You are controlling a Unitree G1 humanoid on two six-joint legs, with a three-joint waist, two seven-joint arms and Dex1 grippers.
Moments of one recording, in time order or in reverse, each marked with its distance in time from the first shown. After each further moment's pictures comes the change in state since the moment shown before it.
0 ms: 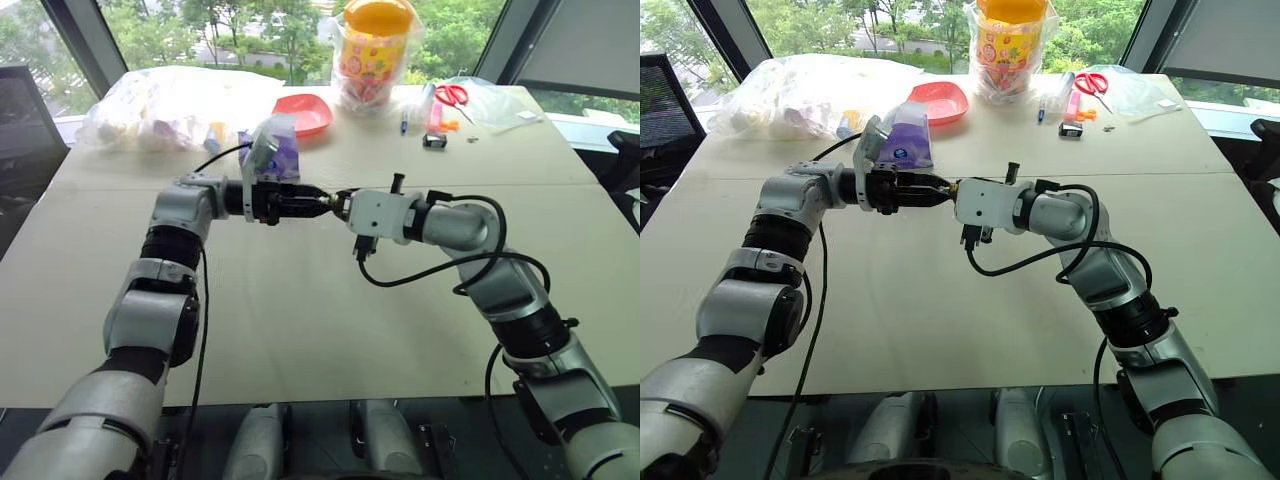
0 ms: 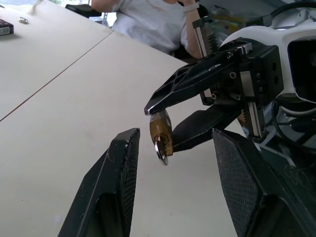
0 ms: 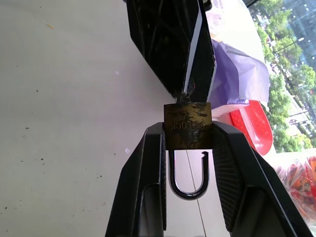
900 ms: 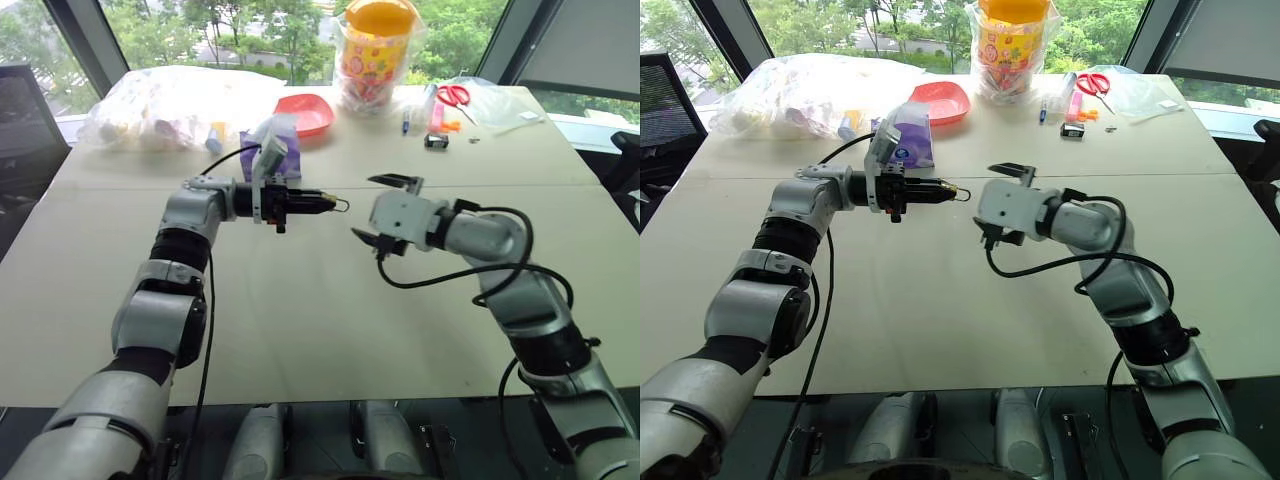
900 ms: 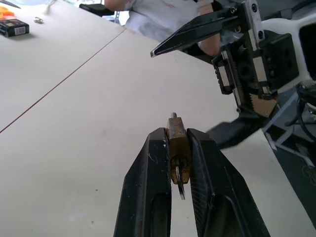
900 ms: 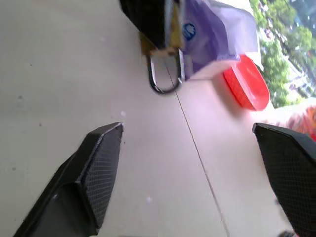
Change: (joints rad) left arm 0.001 0.006 0.009 0.032 0.022 -0.040 0.035; right arm 0.161 -0.005 -0.192 -0.166 0.097 0.241 -0.032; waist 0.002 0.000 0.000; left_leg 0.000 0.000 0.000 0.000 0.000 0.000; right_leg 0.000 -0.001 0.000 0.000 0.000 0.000
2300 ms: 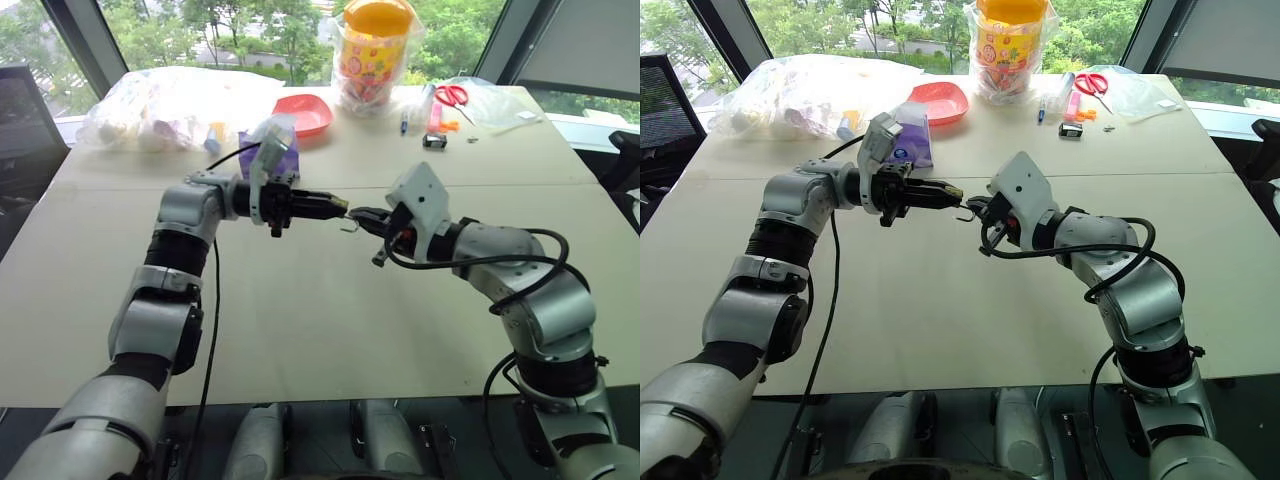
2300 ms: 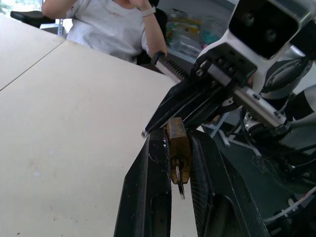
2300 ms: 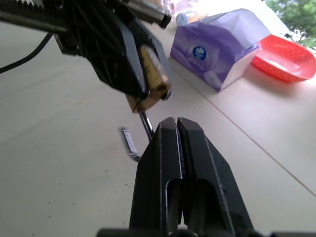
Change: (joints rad) left arm 0.041 0.004 -0.039 -0.214 -0.098 0.161 -0.123; right arm -0.025 0.042 -0.032 -0.217 0.476 0.498 -0.154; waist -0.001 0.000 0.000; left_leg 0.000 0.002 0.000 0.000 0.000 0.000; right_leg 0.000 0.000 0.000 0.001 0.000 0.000
